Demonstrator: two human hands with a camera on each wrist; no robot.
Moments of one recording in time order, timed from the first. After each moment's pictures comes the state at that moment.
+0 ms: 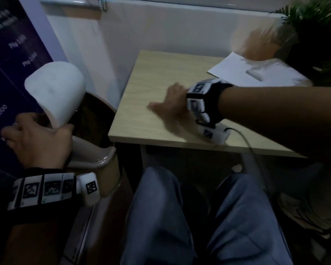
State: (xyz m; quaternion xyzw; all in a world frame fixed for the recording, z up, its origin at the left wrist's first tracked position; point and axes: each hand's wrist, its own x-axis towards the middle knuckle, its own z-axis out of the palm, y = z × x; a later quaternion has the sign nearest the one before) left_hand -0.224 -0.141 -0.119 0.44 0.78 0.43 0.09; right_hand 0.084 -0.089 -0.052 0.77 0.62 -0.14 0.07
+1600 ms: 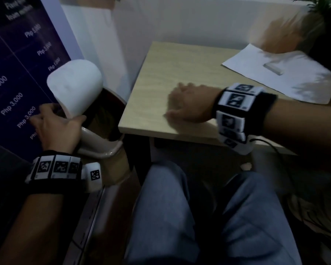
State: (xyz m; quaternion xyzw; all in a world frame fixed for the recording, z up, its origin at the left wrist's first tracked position) left_hand -0.224 -0.129 -0.133 0.44 0.77 0.42 0.17; right_hand 0.094 -0.146 -0.013 0.60 0.79 -0.06 0.15
